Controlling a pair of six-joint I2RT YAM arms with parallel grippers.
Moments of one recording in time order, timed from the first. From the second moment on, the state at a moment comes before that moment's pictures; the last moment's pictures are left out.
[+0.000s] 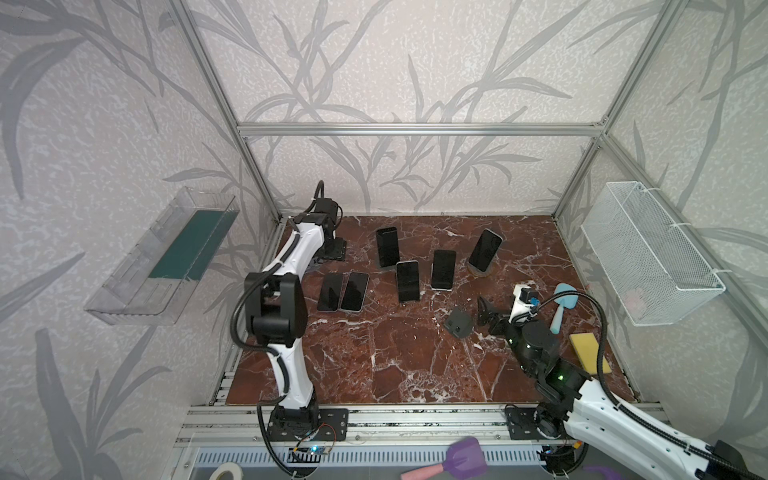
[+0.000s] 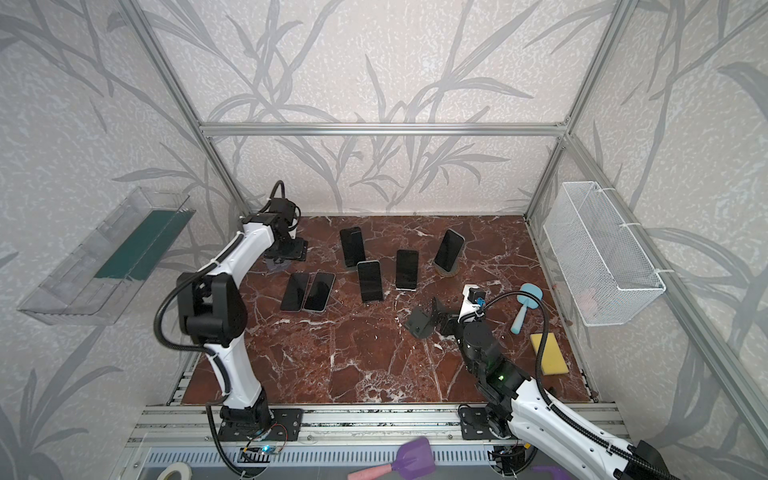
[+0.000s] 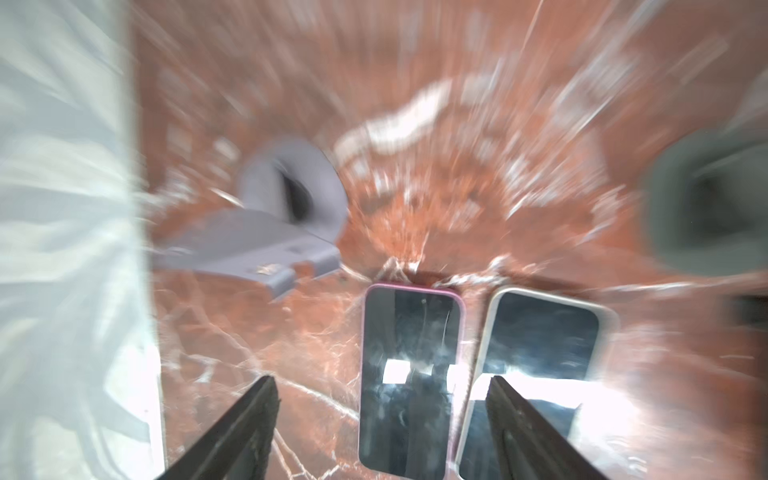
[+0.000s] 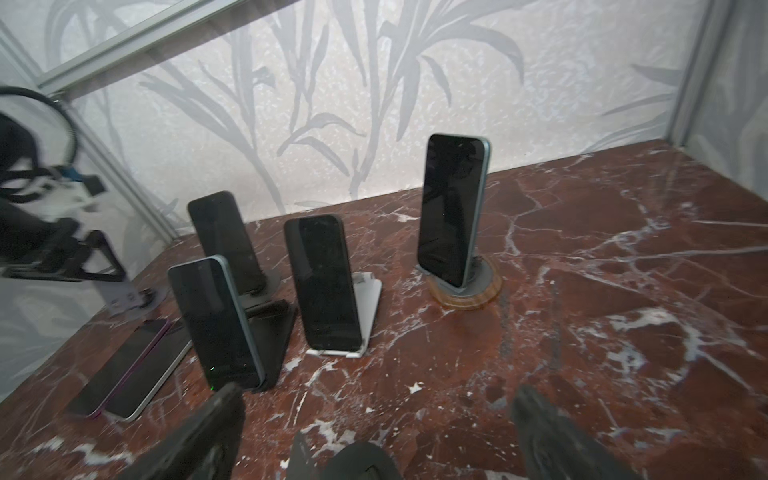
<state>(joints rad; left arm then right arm) -0.08 1.85 1.67 -0.93 -0.19 -0.05 0.70 0.62 0.23 0.20 0.55 0.41</state>
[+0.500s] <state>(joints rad) -0.32 1.09 1.01 -0.28 -0.09 -0.32 0.82 0.92 0.68 -0.36 0.74 0.67</state>
